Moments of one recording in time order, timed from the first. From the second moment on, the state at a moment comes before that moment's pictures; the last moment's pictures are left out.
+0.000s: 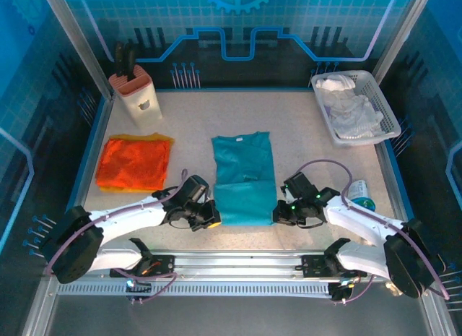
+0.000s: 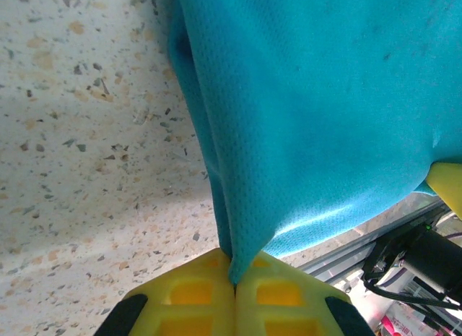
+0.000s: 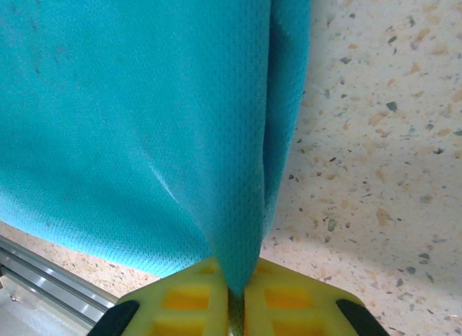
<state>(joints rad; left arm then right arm) -0.73 1.25 0.52 -0.32 0.42 -1.15 0.59 1.14 0.49 -0.56 -0.35 0.75</state>
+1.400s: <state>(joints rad) -0.50 1.39 0.98 -0.46 0.51 -1.07 0.32 1.32 1.01 -0.73 -0.46 0.65</state>
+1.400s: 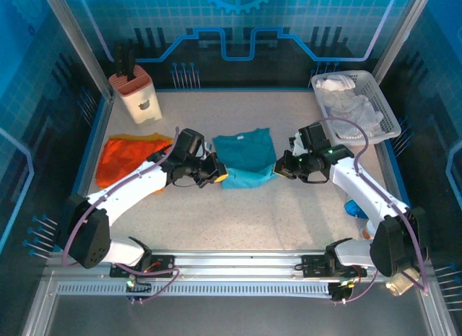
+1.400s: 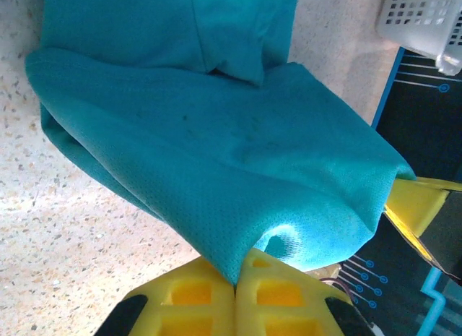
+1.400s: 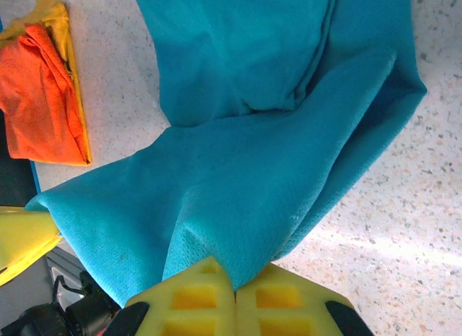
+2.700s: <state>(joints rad) -0.27 1.74 1.16 -0.36 0.67 -1.03 0.25 1.80 1.40 -0.70 -0.56 0.60</state>
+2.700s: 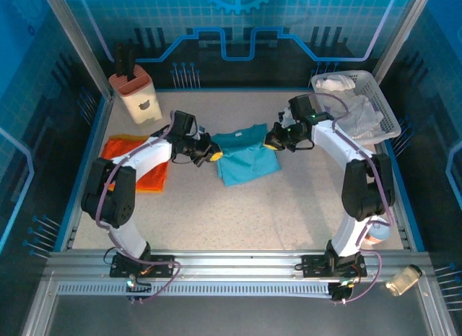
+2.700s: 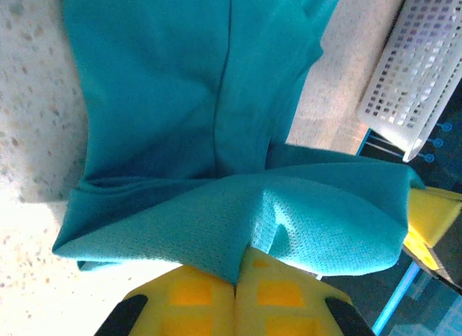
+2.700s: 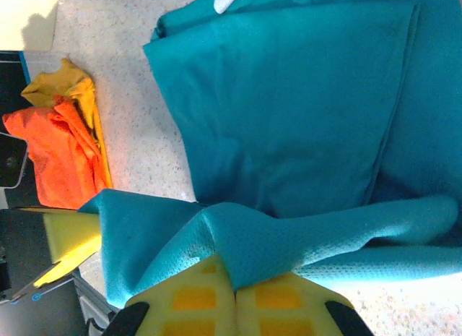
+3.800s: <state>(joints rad) -0.09 2.10 1.57 -0.40 0.84 -0.81 0.14 2.03 1.54 -0.60 -0.58 0.64</state>
